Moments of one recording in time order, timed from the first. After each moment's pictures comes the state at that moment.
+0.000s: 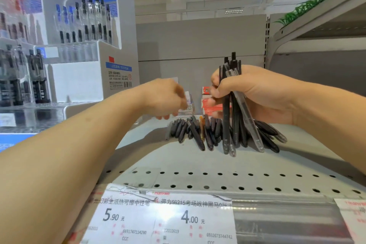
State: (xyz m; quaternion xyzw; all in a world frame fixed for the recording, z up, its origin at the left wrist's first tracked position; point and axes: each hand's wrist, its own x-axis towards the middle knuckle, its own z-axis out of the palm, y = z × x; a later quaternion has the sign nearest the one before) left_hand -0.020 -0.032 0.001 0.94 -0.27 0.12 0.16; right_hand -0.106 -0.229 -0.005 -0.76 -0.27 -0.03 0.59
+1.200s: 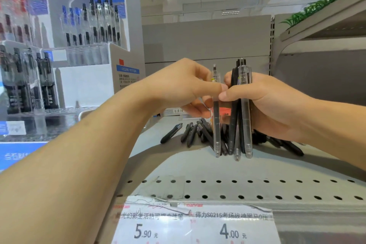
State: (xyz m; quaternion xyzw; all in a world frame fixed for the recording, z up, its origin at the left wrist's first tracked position) left_hand -0.059 -0.026 0.018 0.83 -0.39 0.05 0.40; right_hand -0.108 -0.203 -0.021 -0.71 -0.24 -0.09 0.66
